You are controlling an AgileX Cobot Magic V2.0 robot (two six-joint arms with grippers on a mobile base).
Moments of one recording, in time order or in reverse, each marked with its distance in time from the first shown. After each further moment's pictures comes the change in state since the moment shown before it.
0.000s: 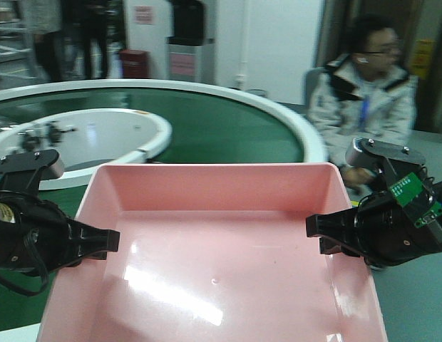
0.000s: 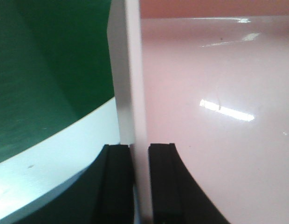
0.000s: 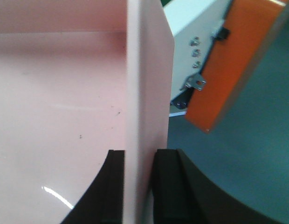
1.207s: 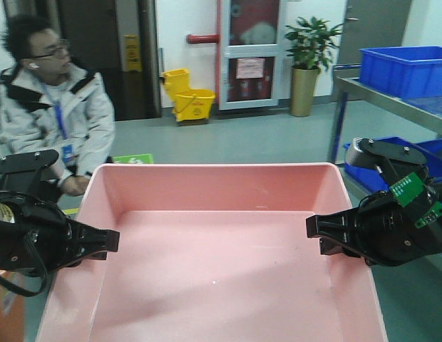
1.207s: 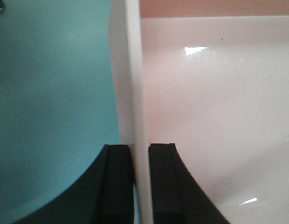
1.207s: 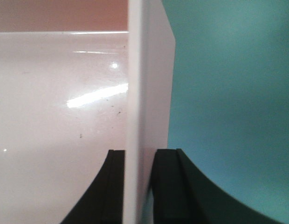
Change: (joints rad) left arm 0.000 0.000 0.000 -0.002 0.001 -0.001; right arm 0.000 -0.004 0.000 -0.001 0.004 -0.002
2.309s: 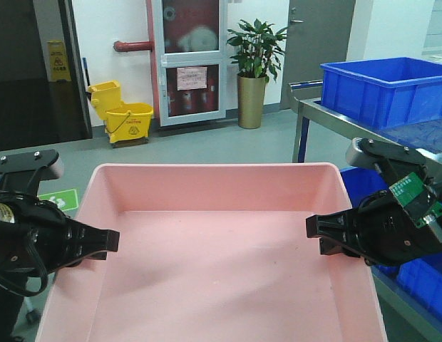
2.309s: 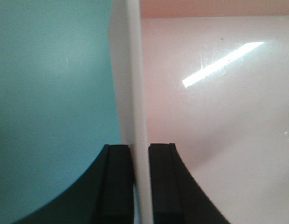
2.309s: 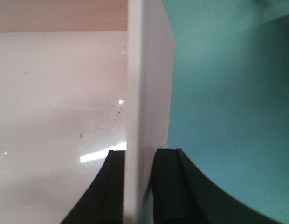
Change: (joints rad) left arm 0.000 0.000 0.000 0.001 0.000 0.000; right arm 0.000 0.000 0.000 0.000 0.001 0.000
